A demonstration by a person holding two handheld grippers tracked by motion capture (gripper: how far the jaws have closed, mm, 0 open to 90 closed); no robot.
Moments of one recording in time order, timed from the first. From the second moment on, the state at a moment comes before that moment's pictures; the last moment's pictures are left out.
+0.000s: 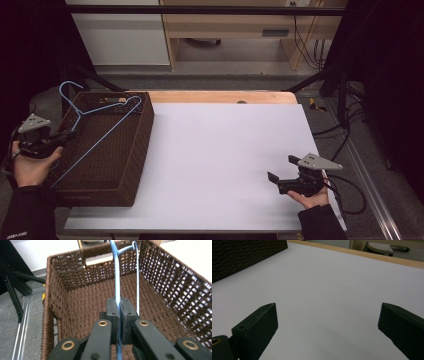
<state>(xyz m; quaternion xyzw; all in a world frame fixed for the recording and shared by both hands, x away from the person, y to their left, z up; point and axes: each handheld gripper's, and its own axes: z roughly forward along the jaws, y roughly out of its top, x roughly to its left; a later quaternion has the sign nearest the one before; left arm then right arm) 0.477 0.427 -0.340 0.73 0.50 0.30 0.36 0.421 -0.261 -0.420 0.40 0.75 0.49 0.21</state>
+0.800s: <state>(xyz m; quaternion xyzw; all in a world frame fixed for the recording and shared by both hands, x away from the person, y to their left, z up) 0.485 0.411 -0.363 0.75 0.51 0.28 0.32 0.421 -0.260 -0.420 0.40 0.75 0.48 0.21</state>
